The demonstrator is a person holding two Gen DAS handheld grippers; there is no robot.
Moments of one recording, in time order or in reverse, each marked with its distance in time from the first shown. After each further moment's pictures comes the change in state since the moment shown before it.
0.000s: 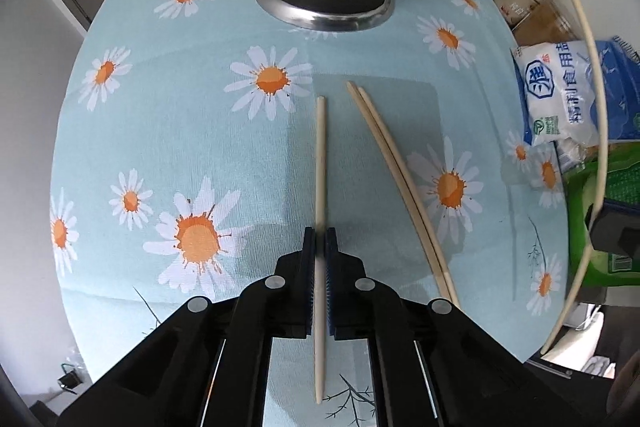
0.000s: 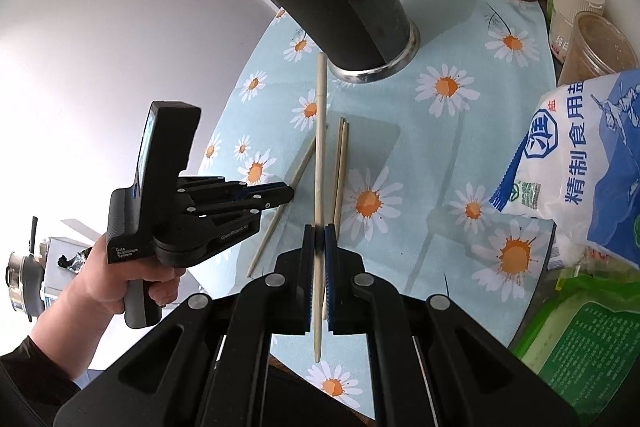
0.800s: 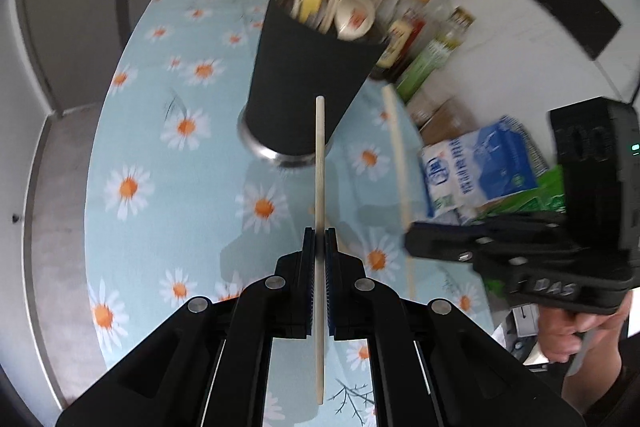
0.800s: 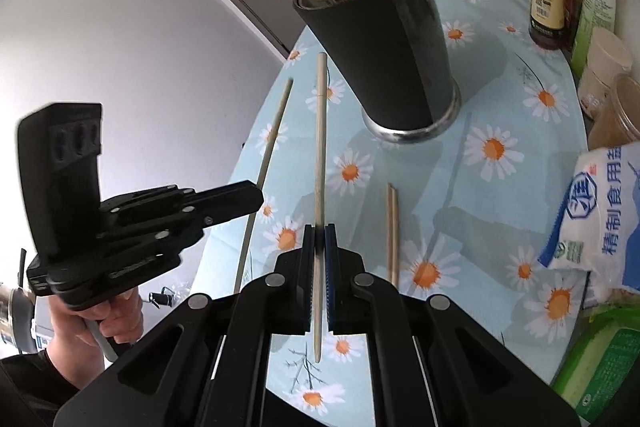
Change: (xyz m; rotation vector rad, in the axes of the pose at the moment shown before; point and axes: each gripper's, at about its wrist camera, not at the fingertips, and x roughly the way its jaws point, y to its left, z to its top) left arm -0.110 0.040 0.018 0.109 -0.314 -0.265; right arm 0.014 0.055 0.029 0.009 -0.167 -0.055
